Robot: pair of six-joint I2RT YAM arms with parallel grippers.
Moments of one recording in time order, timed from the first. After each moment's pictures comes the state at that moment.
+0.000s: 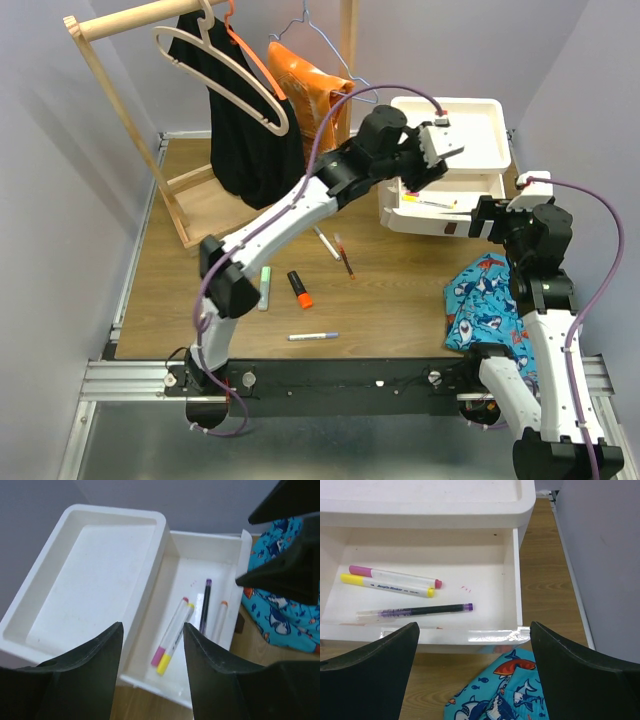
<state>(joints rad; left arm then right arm) -0.89 2.07 2.26 -0.41 0.34 0.36 -0.07 0.73 0.82 -0.35 0.00 -0.06</state>
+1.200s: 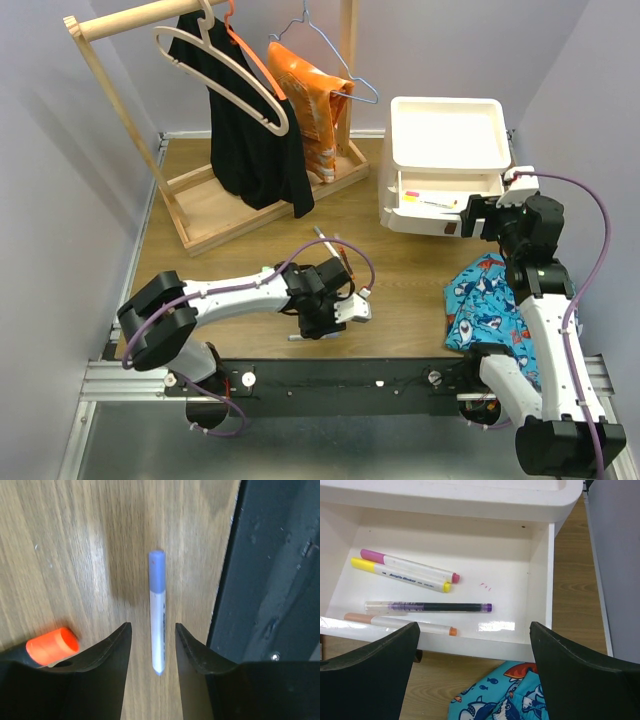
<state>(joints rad) -1.06 1.47 0.89 -0.67 0.28 0.38 -0.07 0.82 0.82 -0.34 -0.11 -0.09</state>
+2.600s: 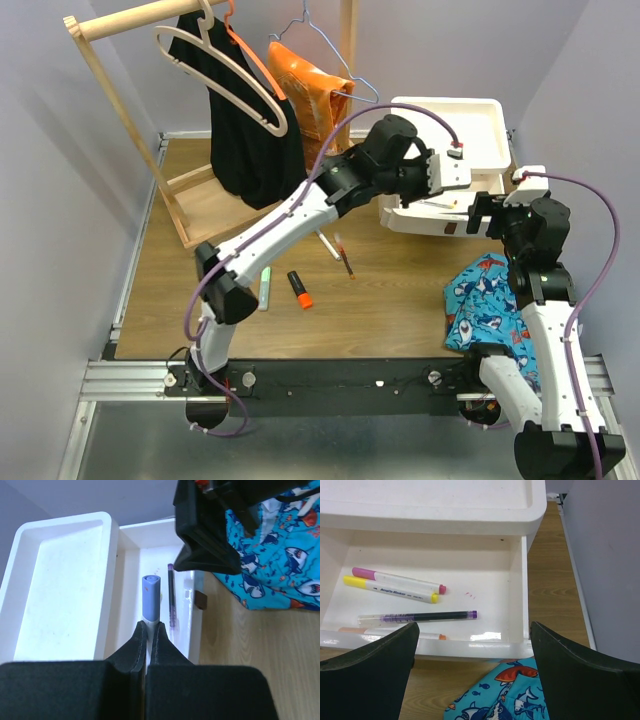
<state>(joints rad) -0.95 1.95 2.23 -0.65 0.41 0.57 -0.07 0.78 0.83 -0.32 -0.03 -0.08</state>
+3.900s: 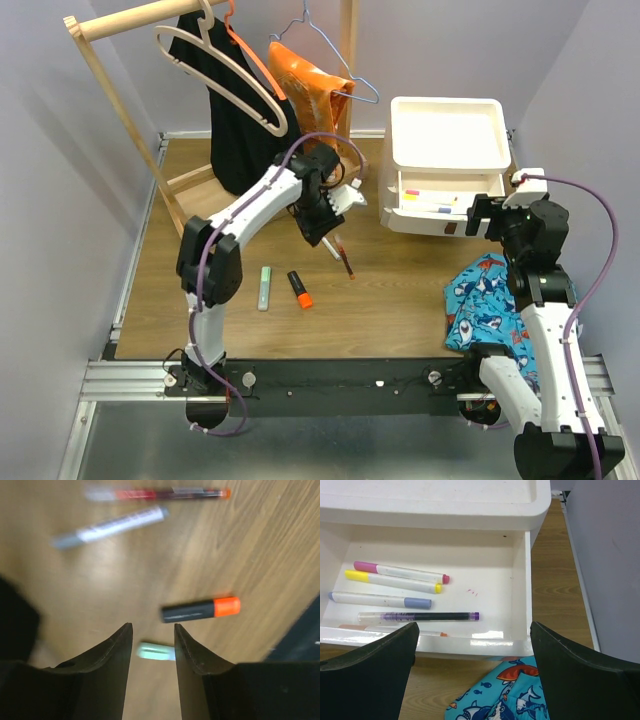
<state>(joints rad) -0.60 1.94 1.85 -1.22 0.29 0.63 -0.07 0.77 0.81 -0.31 -0.03 -0.07</state>
